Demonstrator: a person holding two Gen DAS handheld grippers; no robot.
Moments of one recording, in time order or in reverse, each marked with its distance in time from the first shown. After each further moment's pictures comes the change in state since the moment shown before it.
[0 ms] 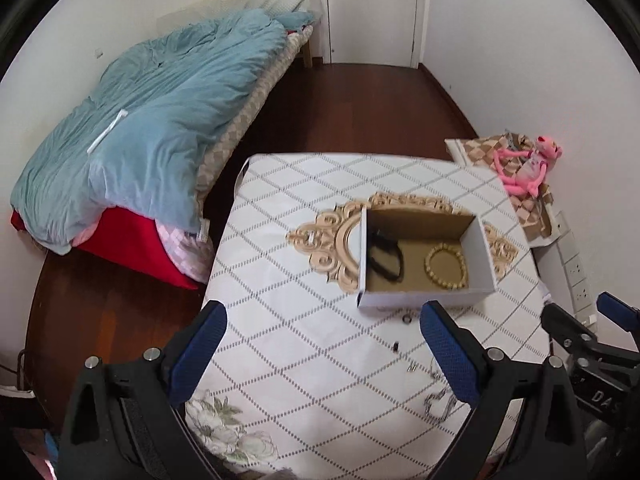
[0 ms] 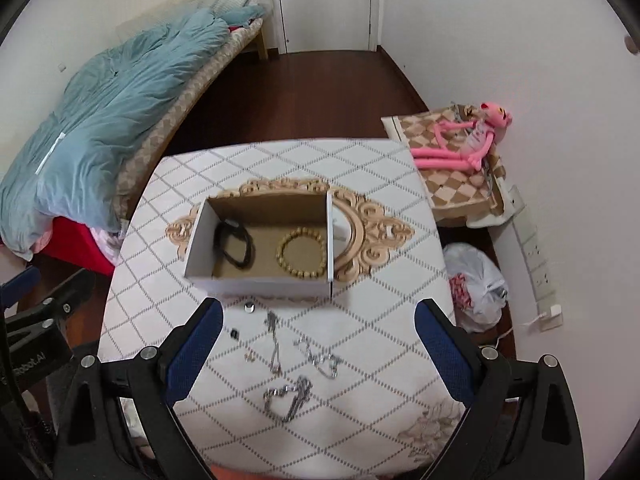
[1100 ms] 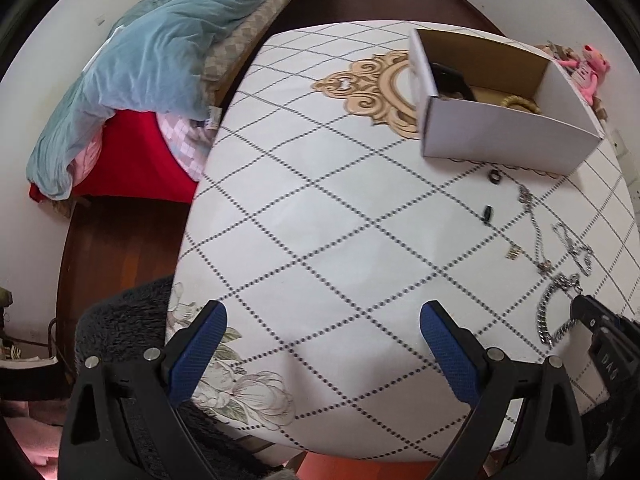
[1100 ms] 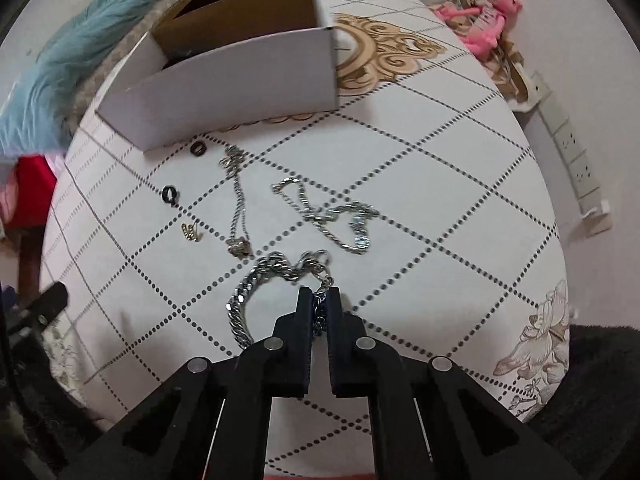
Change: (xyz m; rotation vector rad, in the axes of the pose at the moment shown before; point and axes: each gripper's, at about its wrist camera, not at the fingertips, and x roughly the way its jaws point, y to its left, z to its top) left arm 0.099 0.000 -0.105 0.048 0.233 0.147; right arm 0.136 -0.005 -0.129 0.113 0.243 0.027
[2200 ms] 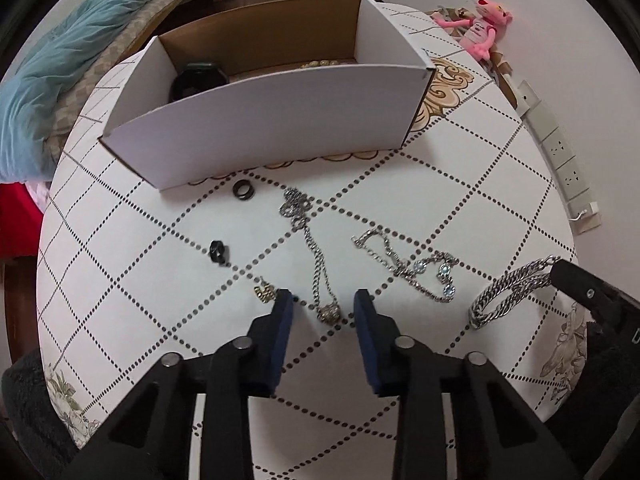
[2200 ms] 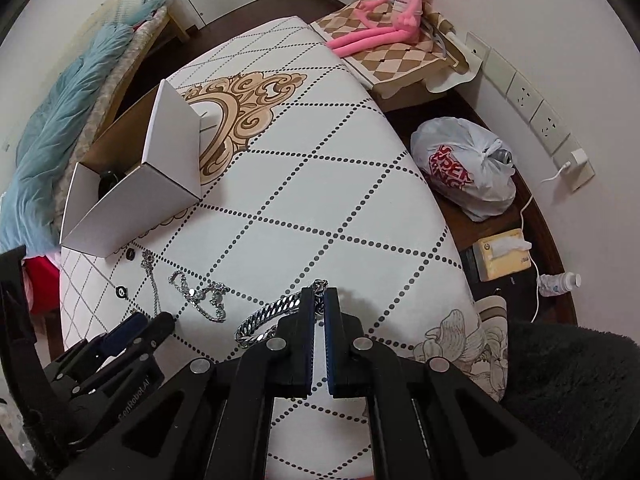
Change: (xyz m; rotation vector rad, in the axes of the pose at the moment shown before) left arm 0.018 -0.146 0.023 0.200 0.000 -0.281; right arm -0.022 -0.114 0.028 0.229 -0.054 0.044
